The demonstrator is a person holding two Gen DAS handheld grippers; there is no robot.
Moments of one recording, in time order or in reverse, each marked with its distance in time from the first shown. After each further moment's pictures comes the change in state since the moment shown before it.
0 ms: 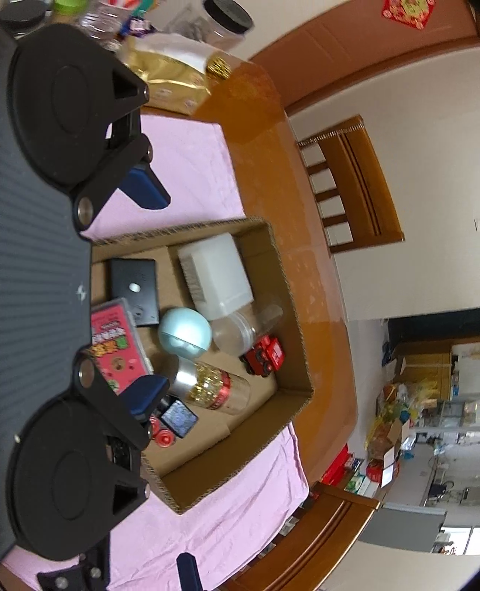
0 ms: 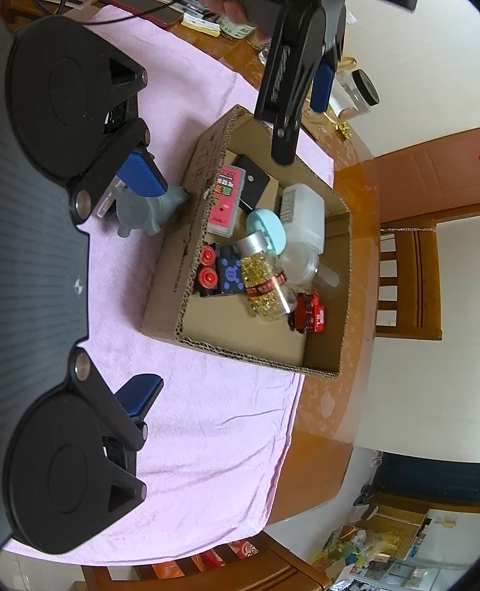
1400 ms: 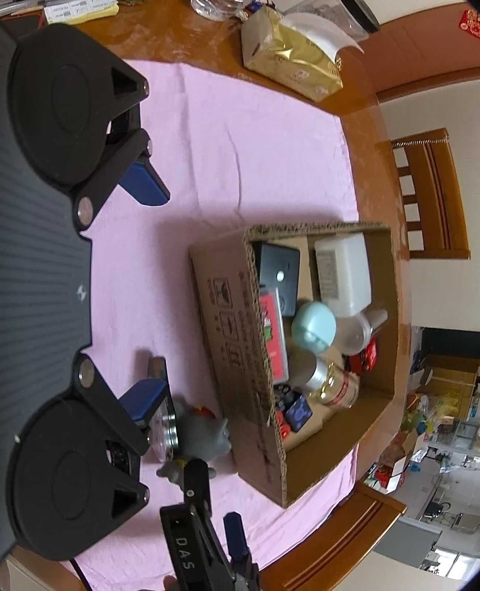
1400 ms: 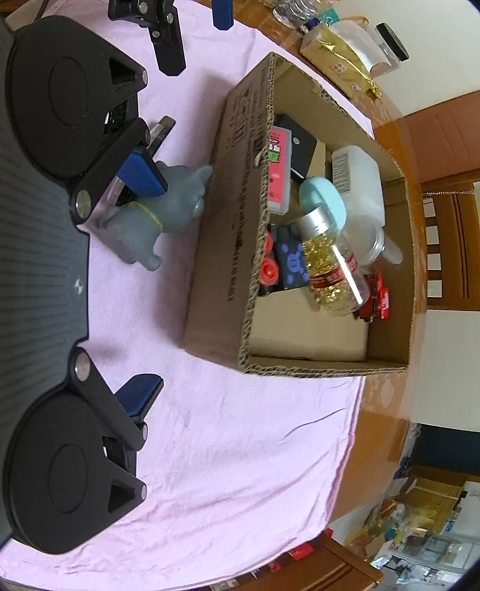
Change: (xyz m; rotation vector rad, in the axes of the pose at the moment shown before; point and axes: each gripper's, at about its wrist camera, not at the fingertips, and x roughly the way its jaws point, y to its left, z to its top) left arm 0.006 0.004 -0.100 -0.135 0.129 -0.089; right arm 0.064 0.016 -0.024 0.097 0.103 -0.083
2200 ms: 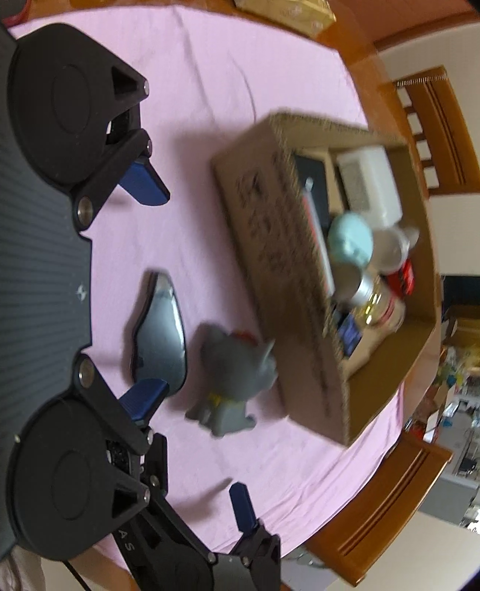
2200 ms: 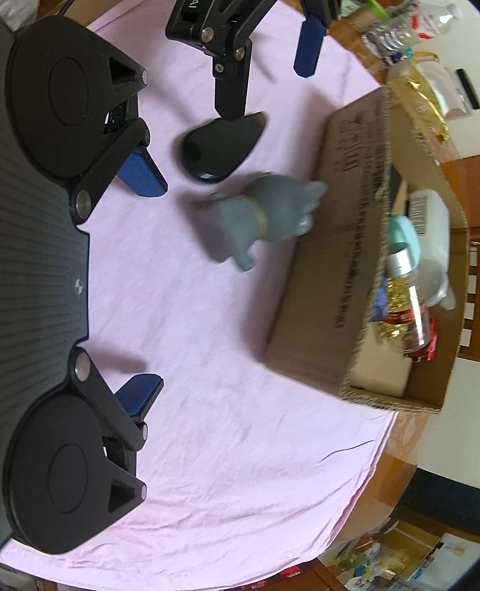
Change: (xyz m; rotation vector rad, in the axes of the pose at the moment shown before) left arm 0.021 -0.050 -0.016 0.124 0.067 -0.102; right arm 0.003 0.001 -0.051 -0.198 0.093 0.007
